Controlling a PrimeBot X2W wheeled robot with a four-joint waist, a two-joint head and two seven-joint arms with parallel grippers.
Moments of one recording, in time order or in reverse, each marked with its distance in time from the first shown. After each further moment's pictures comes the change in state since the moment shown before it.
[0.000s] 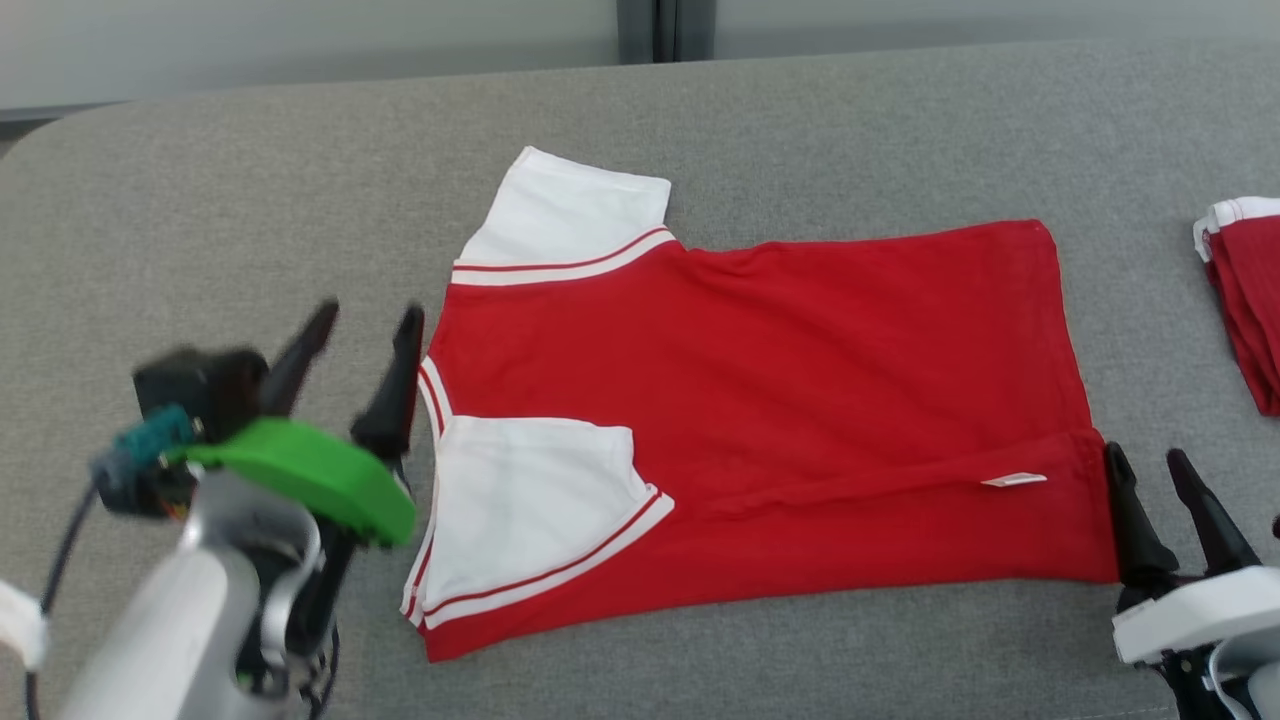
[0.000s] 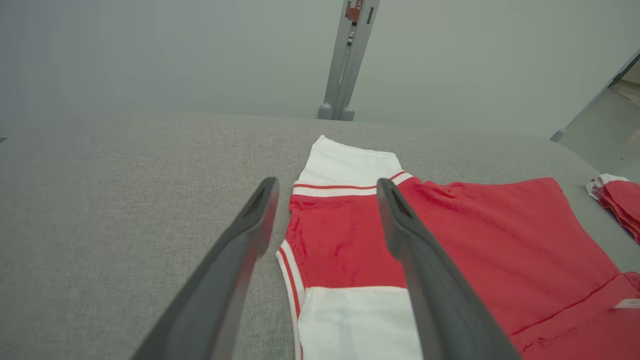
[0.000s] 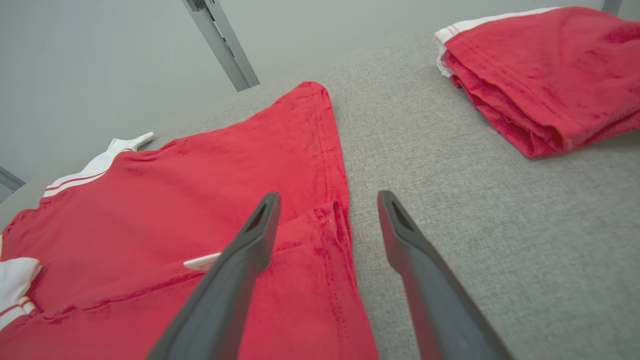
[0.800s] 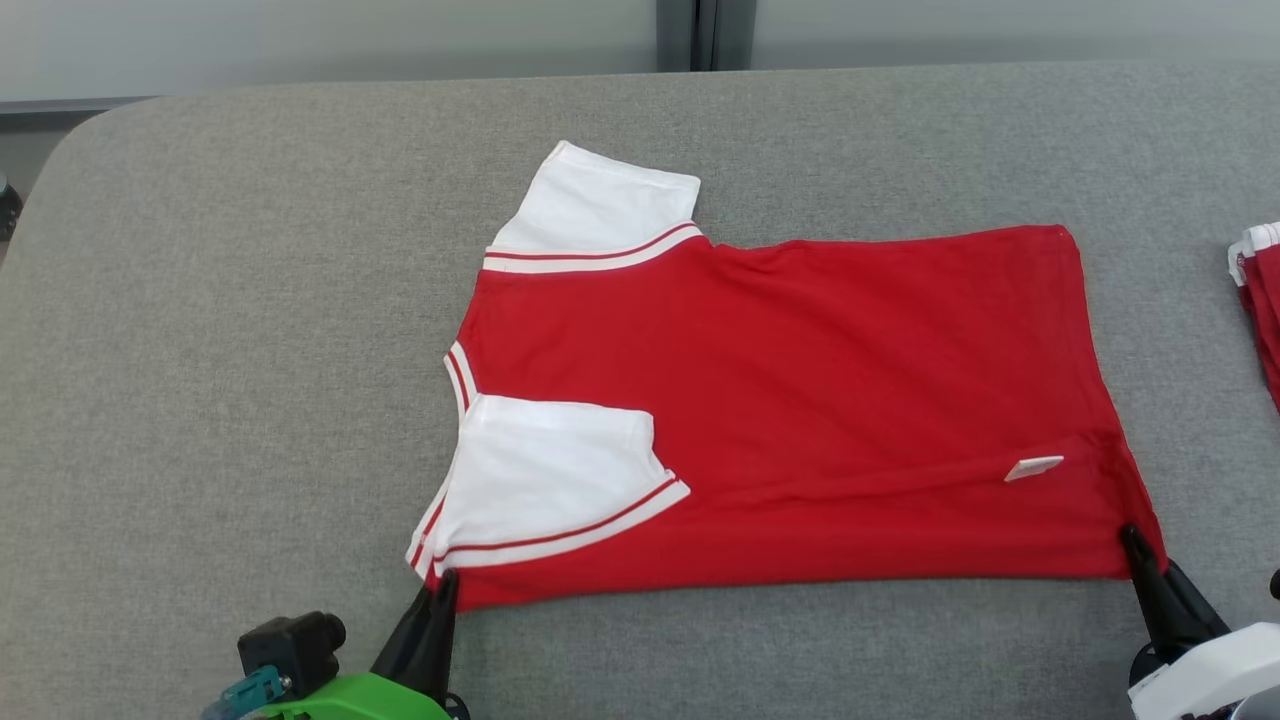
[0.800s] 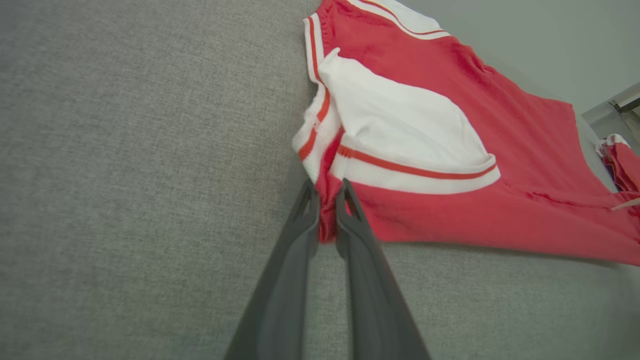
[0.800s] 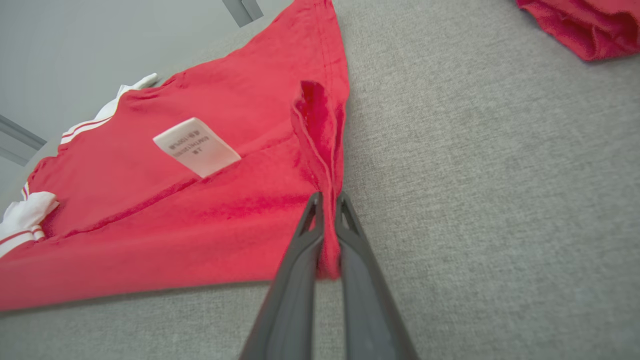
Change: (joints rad) left arm 0.316 -0.125 -0.014 0.182 -0.102 -0.068 -0.190; right arm 0.035 -0.117 0.155 0.066 0.199 0.001 0.000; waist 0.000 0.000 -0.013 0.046
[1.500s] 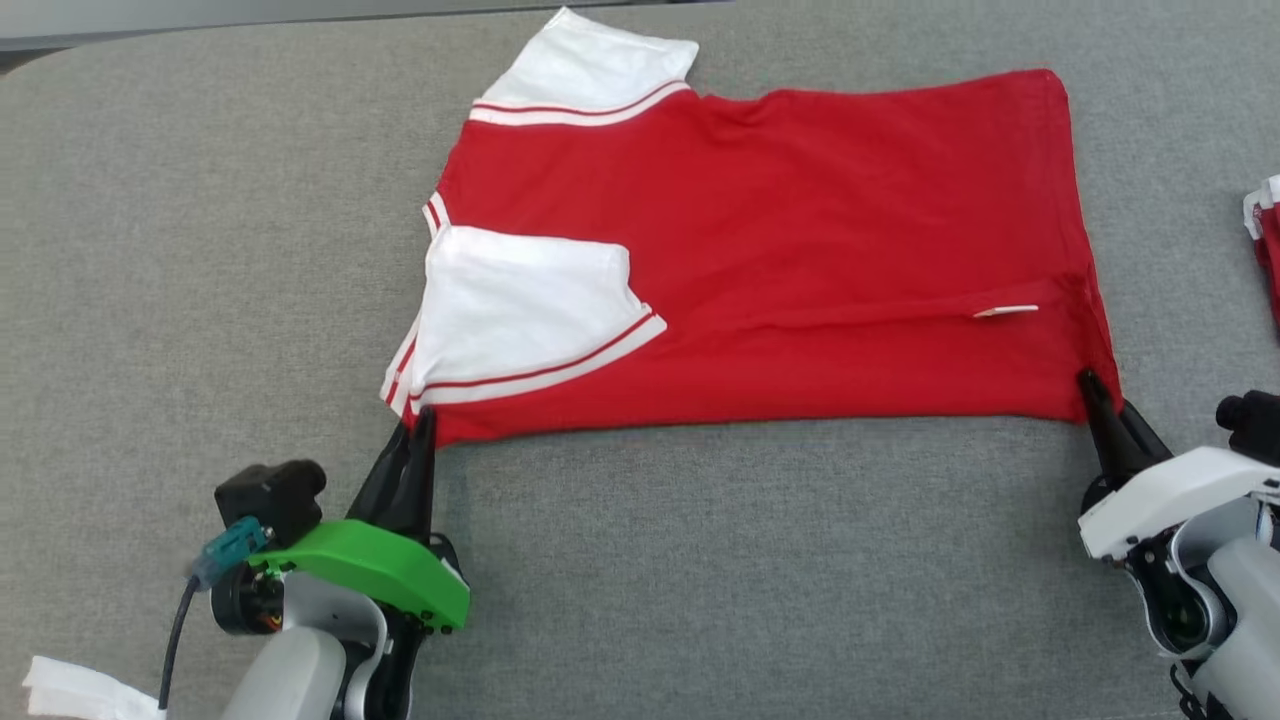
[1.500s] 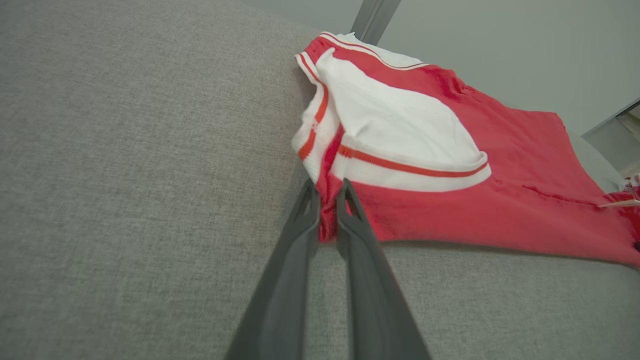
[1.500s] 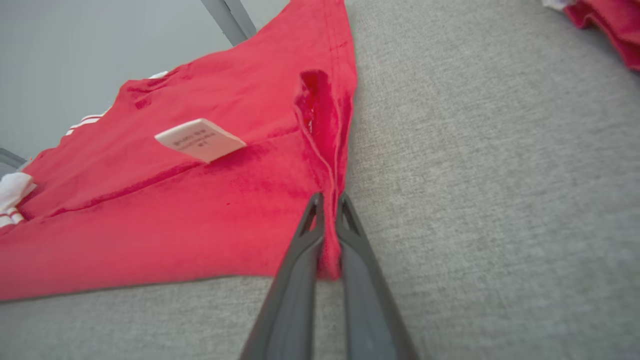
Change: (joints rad) left arm -0.295 -0.041 0.030 0.172 0.049 -0.044 -0.051; right arm -0.414 0.036 0.152 0.282 0.043 -0.001 0.000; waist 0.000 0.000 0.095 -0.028
